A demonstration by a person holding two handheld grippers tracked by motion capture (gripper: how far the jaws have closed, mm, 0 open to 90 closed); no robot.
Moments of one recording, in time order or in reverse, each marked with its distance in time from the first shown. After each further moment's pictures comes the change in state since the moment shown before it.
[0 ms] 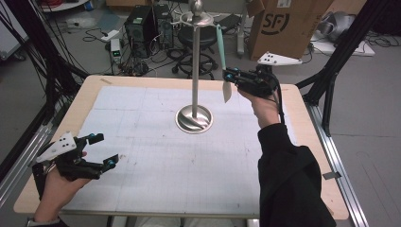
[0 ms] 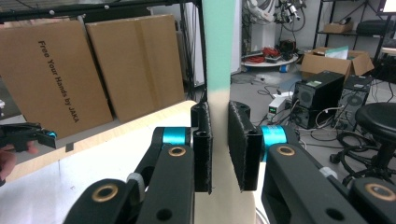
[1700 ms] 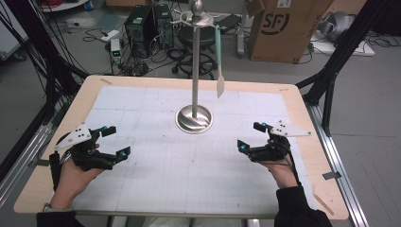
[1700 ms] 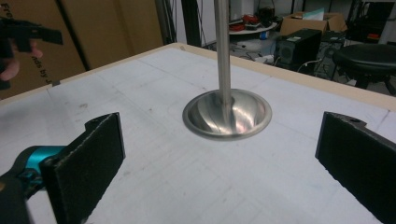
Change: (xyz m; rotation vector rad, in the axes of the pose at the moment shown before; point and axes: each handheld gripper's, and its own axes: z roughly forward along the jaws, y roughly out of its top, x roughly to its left) left arm 0.002 0.010 0.036 -0.010 -0.032 -0.001; right arm 0.033 -0.155 -0.079 0.078 -0.104 0.039
